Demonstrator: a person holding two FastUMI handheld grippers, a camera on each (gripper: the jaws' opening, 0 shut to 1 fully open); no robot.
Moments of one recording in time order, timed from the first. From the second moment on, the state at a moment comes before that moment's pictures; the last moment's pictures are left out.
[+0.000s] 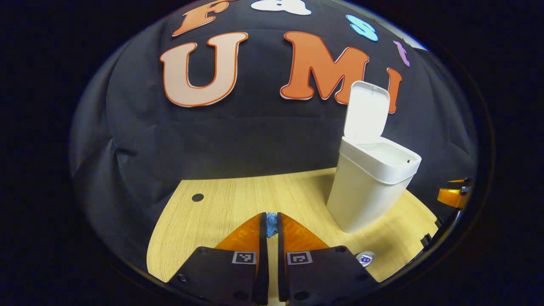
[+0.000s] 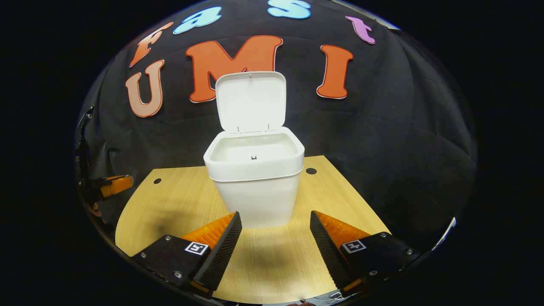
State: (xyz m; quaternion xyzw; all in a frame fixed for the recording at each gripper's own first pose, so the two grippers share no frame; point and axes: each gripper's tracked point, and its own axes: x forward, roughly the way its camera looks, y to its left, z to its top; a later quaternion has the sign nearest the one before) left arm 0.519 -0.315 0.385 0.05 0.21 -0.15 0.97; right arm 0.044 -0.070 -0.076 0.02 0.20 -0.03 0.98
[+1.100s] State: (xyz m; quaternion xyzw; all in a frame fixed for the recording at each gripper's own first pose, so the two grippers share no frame) left arm 0.582 -0.539 0.454 0.04 0.13 -0.36 0.92; right arm -0.013 -0.165 -0.091 0.06 0.21 -0.14 0.96
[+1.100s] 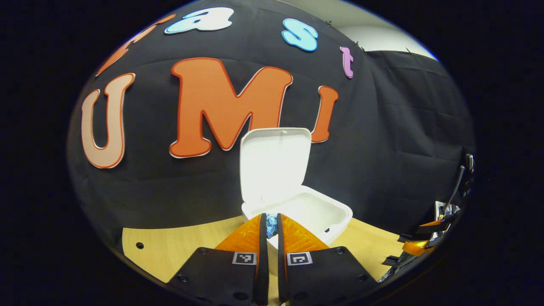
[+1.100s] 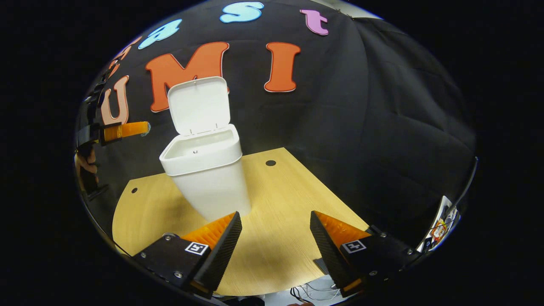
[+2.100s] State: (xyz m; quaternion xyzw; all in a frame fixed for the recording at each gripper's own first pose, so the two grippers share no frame) left arm 0.613 -0.604 0.380 0.07 0.18 -0.39 0.90; right arm -0.026 -0.192 -0.106 0.09 0.23 -0.18 0.95
